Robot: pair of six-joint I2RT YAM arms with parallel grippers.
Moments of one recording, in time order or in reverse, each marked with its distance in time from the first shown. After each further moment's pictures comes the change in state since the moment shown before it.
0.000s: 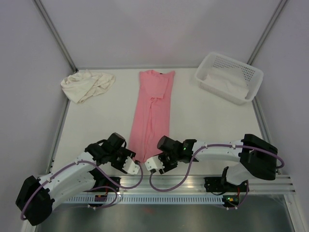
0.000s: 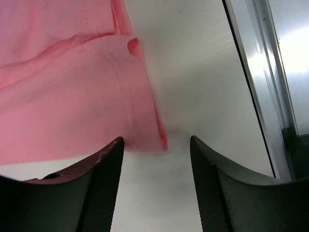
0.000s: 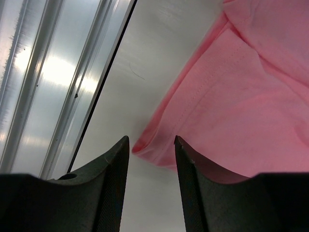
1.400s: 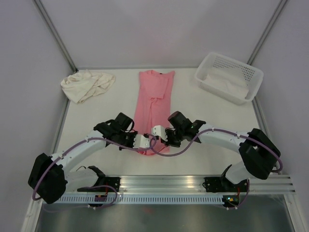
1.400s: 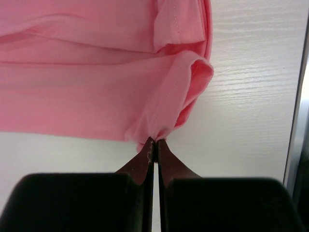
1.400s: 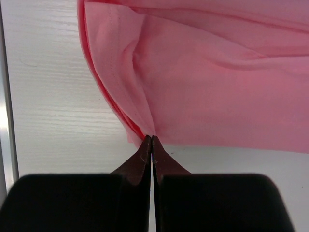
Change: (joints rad) left arm 0.039 0.311 0.331 -0.019 -0.005 -0.280; right arm -0.335 0.005 0.095 -0.027 -0.127 0.131
